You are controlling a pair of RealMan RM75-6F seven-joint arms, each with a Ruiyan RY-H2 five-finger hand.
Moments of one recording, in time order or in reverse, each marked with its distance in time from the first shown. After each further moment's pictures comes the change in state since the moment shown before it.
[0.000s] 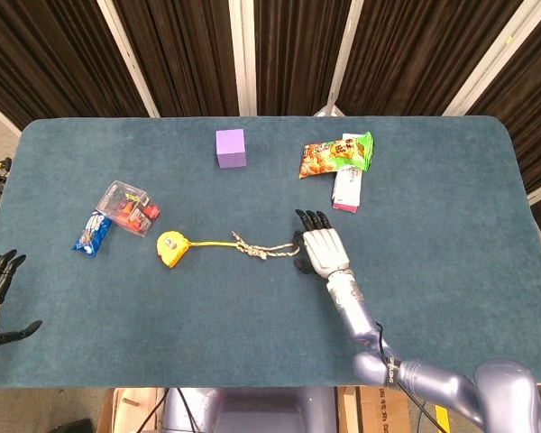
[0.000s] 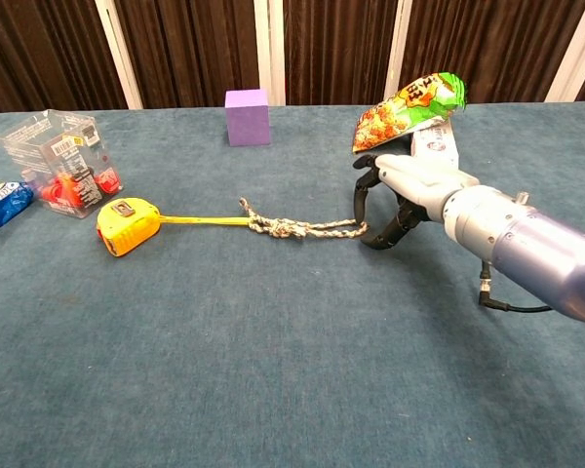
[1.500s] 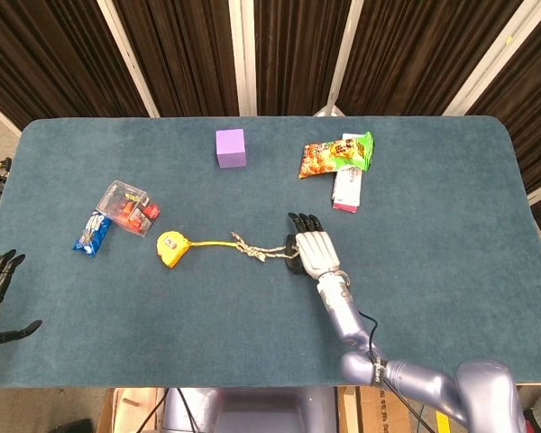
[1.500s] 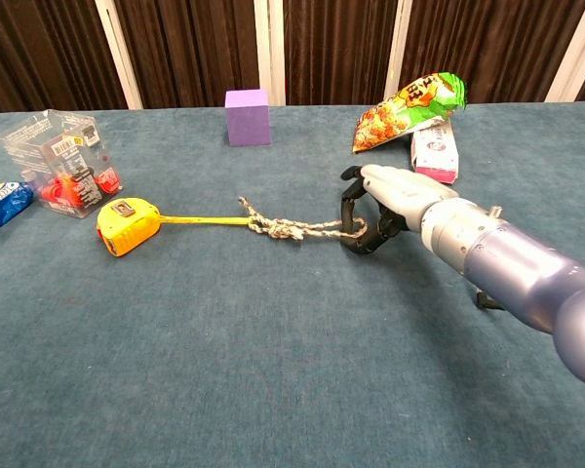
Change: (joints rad) left arm -0.004 0.007 -0.003 -0.010 -0.020 -0.017 -0.012; right arm 0.032 -0.071 0.006 0.056 0.044 0.011 0.026
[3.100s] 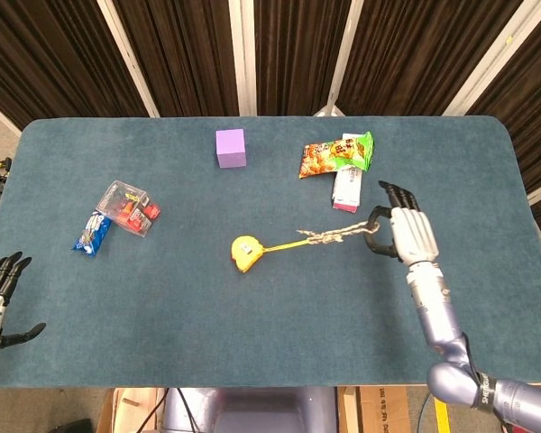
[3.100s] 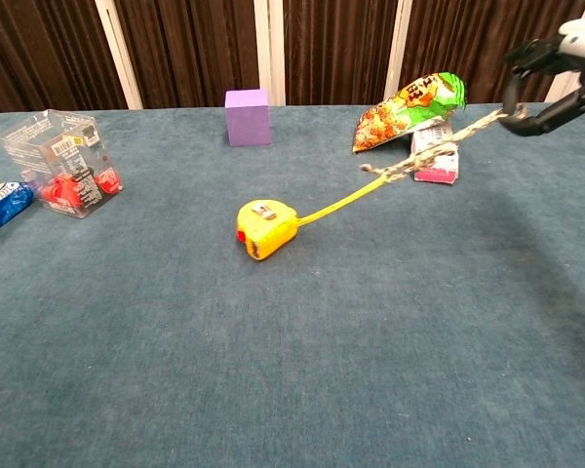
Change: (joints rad) left arm 0.006 -0.004 0.013 -0.012 0.039 0.027 0.040; right arm -0.214 0.591 0.043 -0.560 0.080 0.149 0.104
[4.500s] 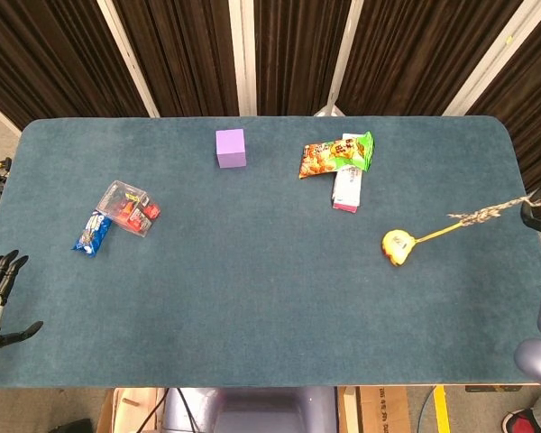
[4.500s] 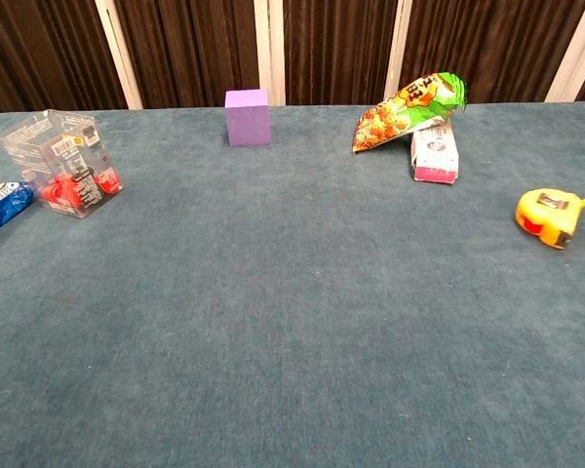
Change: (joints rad) left arm 0.005 -0.012 -0.007 0.011 0.000 0.021 0.030; right arm -0.127 0.223 0.067 0.273 0.228 0.020 0.121
